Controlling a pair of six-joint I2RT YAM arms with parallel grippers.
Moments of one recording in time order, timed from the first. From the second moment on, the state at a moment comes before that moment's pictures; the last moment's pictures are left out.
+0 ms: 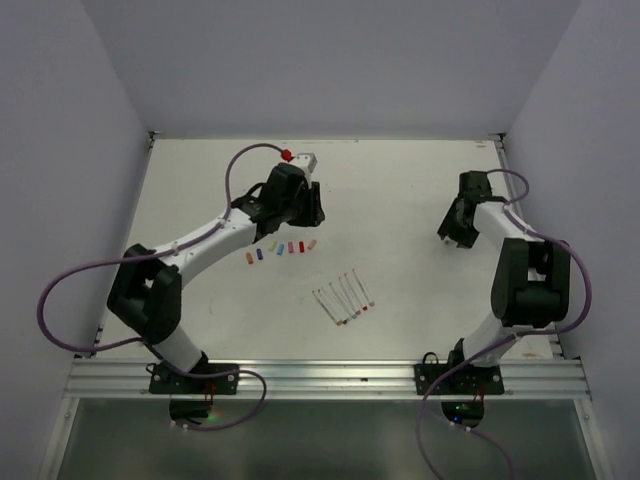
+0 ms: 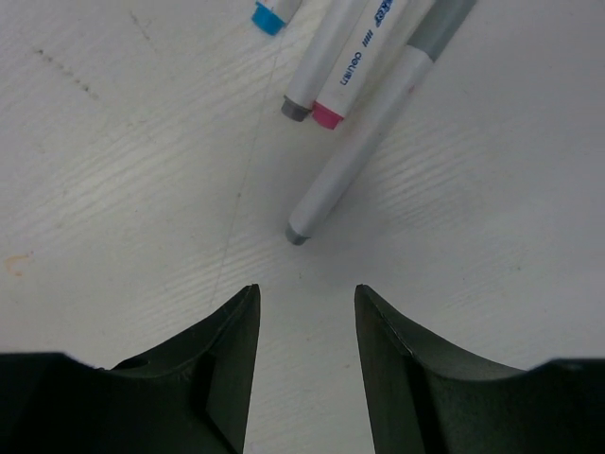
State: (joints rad) left arm -0.61 1.69 1.23 -0.28 -0.01 -0.45; right arm -0.05 1.66 1.08 -0.55 0.16 0.46
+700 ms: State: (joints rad) left arm -0.61 1.34 1.15 -0.27 0.18 -0.44; right arm -0.09 1.84 1.17 -0.49 0.22 0.49
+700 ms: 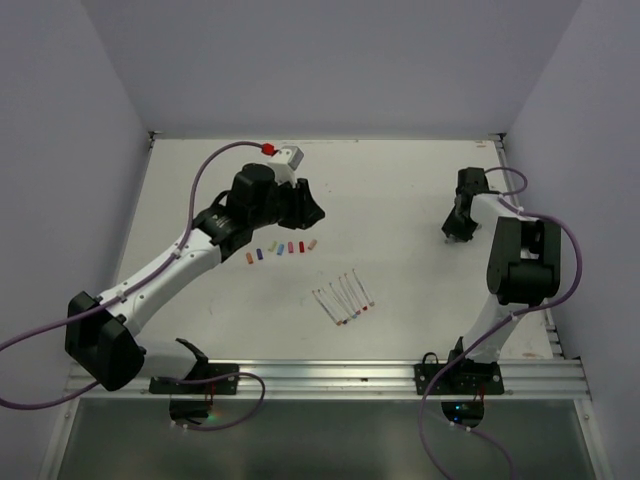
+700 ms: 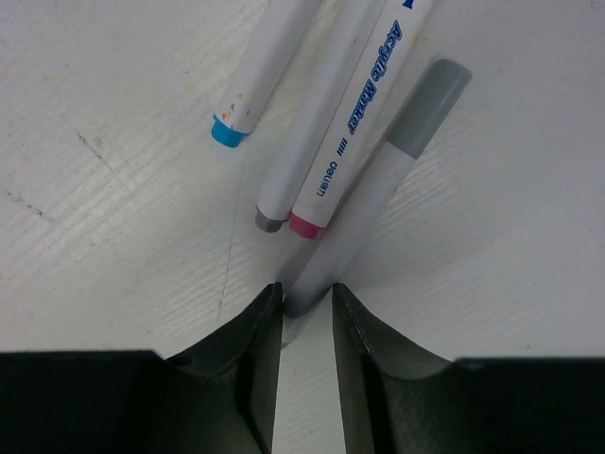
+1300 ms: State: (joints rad) left arm -0.61 1.25 1.18 -0.34 0.21 -0.41; right arm -0.09 1.55 0.93 -0.54 0.27 0.55
